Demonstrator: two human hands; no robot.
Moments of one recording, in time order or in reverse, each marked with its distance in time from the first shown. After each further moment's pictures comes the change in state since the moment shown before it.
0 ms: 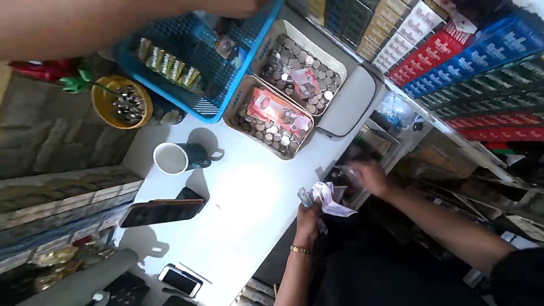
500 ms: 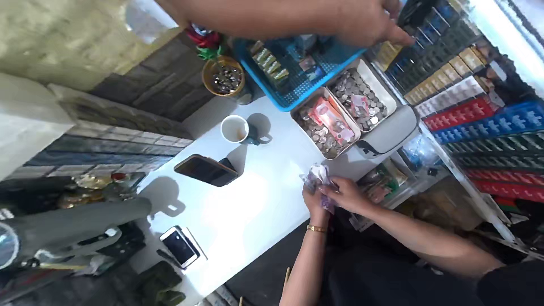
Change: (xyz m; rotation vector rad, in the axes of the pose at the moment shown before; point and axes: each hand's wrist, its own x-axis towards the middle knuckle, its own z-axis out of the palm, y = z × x) left_hand 0.011 0.053 -0.018 -0.258 0.340 0.421; right_hand 0.022 -0.180 0.015 0.342 -0.356 -0.056
